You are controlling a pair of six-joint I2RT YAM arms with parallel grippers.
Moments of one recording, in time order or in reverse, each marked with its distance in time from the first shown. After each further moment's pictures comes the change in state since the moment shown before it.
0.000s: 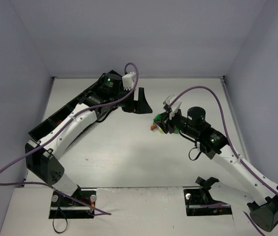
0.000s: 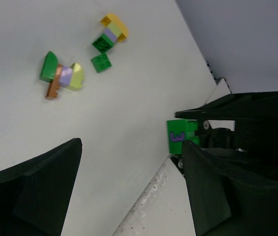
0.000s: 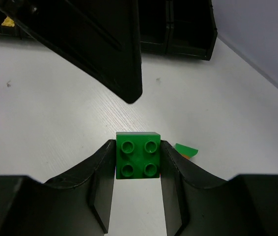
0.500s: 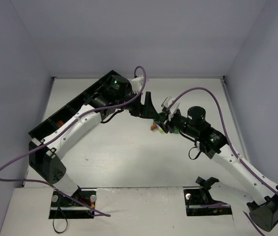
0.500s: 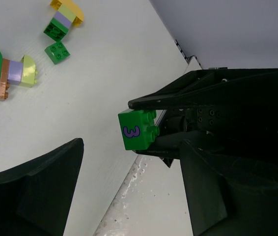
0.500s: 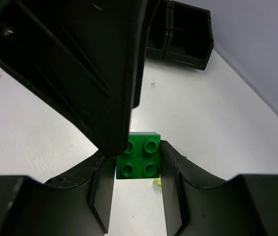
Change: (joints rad) left arm -0.071 0.017 0.014 0.021 0.130 -0.032; right arm 0.002 0.005 -0.002 0.019 -0.044 -0.112
